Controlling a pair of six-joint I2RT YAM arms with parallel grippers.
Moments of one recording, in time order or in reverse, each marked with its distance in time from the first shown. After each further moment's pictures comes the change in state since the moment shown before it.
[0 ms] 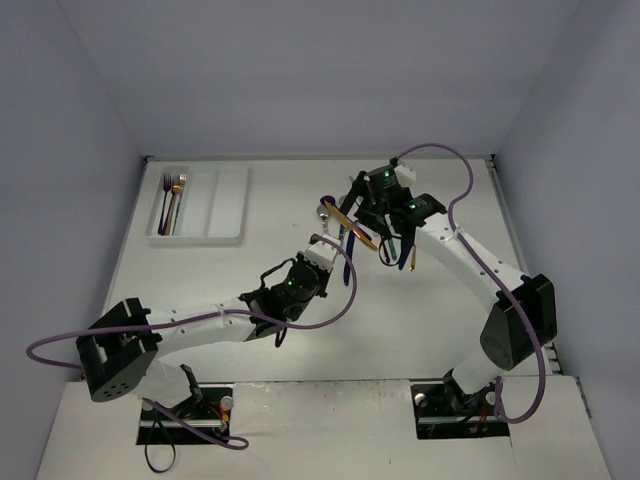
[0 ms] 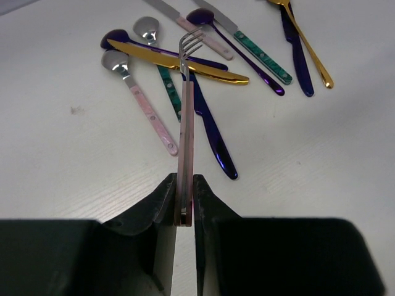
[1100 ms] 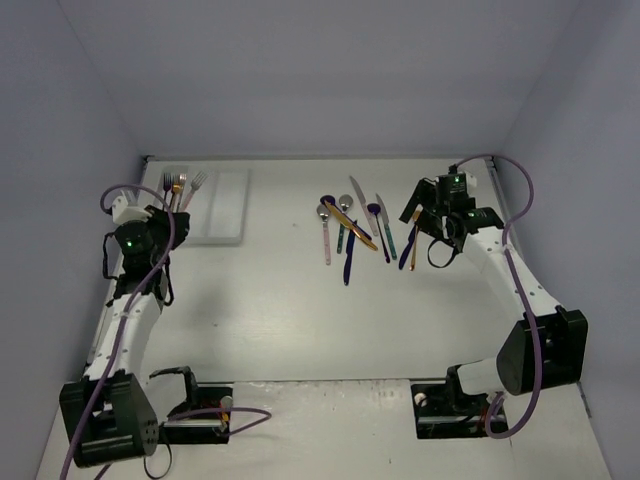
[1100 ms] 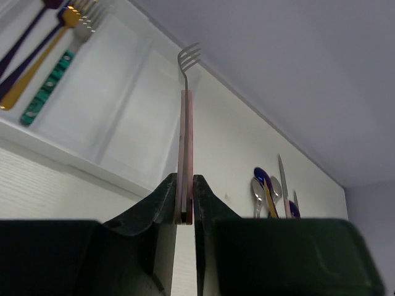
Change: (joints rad) left arm 1.212 -0.367 -0.136 -0.123 0.655 -0.590; right arm -0.375 -0.190 -0.212 0.000 -0.109 -0.316
